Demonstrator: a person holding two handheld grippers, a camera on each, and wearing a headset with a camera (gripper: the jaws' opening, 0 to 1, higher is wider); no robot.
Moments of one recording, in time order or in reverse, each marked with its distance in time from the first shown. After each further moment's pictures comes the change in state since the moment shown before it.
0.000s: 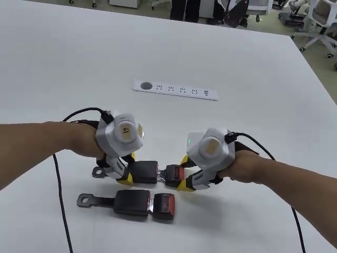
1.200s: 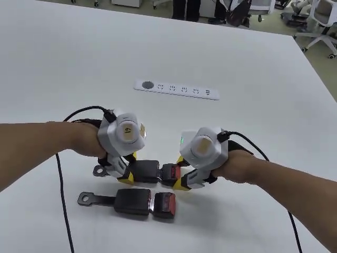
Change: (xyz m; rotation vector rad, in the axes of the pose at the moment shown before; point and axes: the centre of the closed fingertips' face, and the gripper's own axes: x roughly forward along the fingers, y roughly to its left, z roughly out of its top) left arm 0.001 0.002 0.000 0.036 0.012 -0.006; right arm 0.007 0.000 0.007 -0.011 0.010 -0.003
